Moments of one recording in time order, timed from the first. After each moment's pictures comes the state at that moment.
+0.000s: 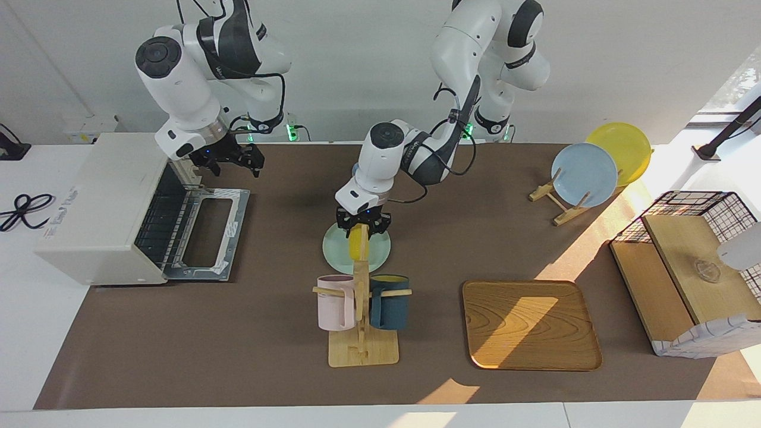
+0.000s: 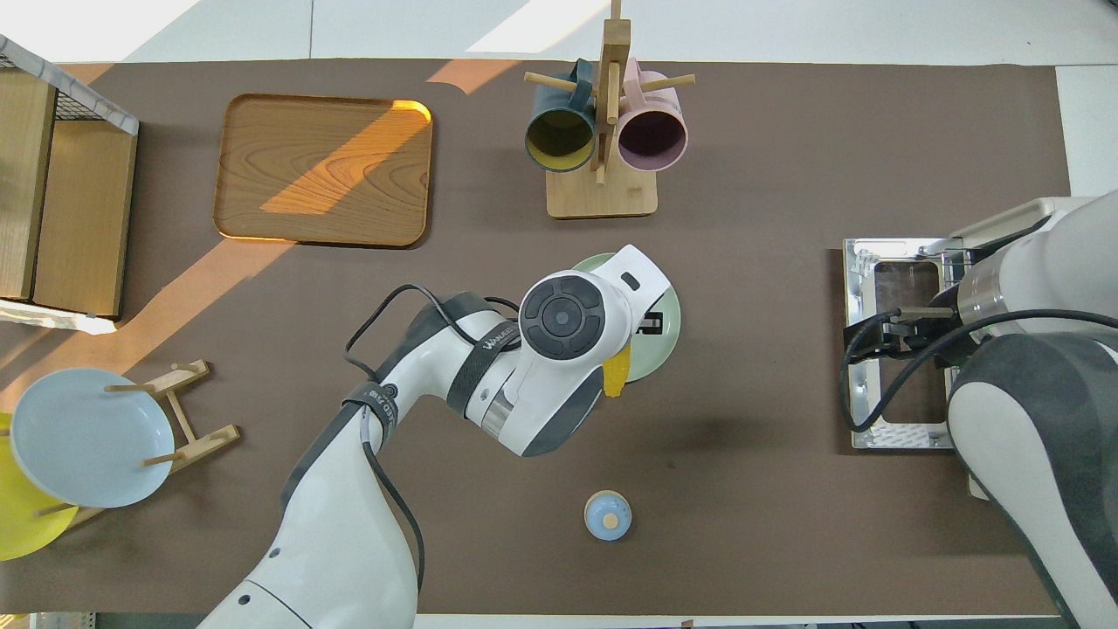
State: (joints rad) left arm -0.80 0.48 -0.01 -1.72 -0.14 2.42 -0.59; right arm 0.23 -0.13 -0.14 -1.99 0.03 1.70 0.17
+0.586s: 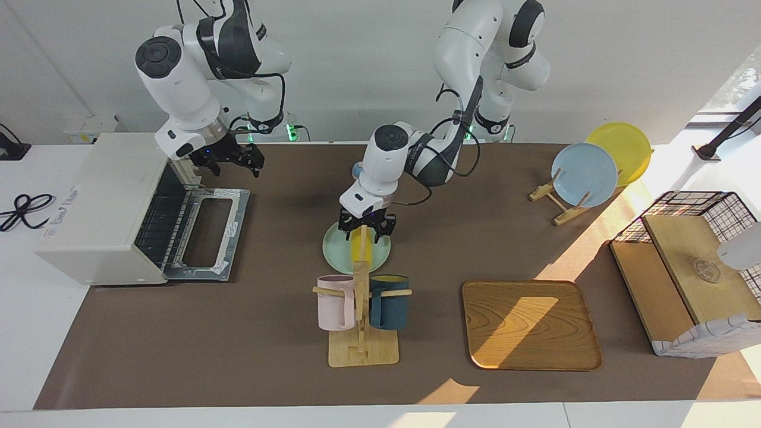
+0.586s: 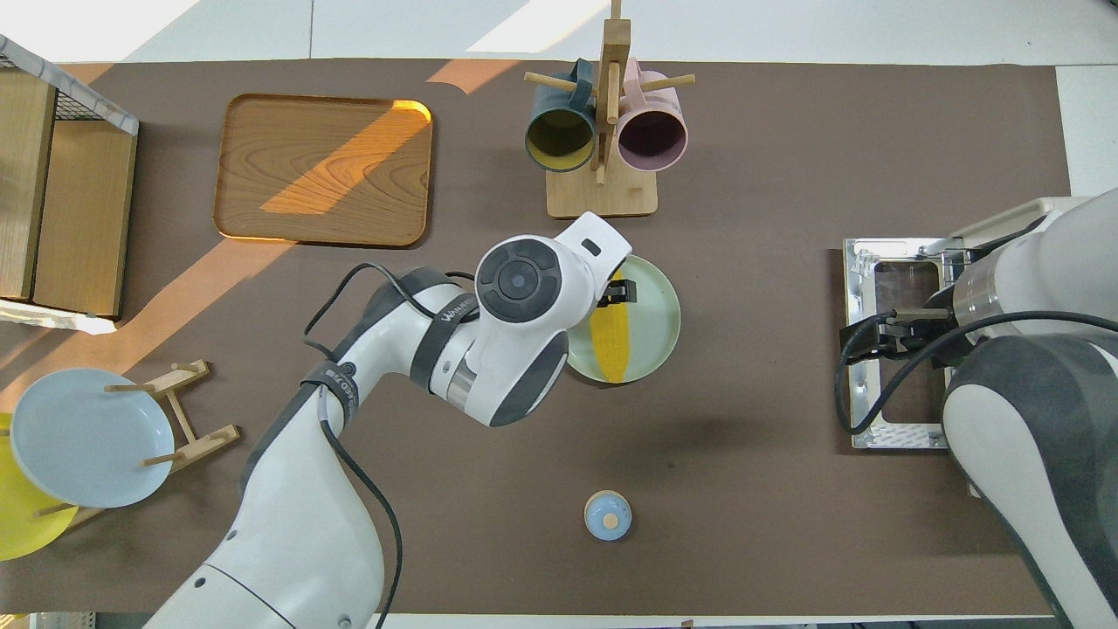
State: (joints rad) left arm -0.73 0.47 0.02 -1.70 -0.14 2.37 -0.59; right arm 0.23 -0.13 -0.13 -1.99 0.03 1.70 0.17
